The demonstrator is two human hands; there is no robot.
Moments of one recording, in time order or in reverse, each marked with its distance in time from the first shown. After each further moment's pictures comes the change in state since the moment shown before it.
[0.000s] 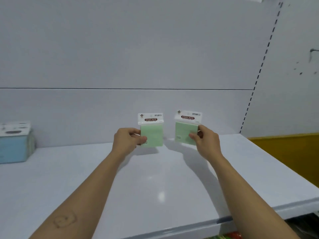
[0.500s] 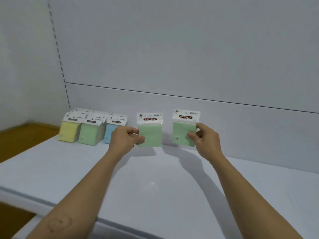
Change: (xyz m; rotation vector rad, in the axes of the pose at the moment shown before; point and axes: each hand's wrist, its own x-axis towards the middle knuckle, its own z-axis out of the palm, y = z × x) left_hand -0.048 -0.040 -0.218 0.103 0.421 -0.063; right_hand -0.018 -0.175 0.151 0.254 -0.301 -0.289
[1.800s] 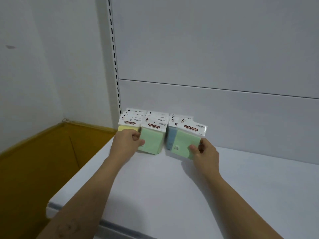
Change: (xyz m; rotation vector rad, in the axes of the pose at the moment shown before) left_hand 0.112 -0.136 -0.212 0.375 0.080 0.004; right_hand -0.020 -0.123 0.271 0.232 0.049 0.240
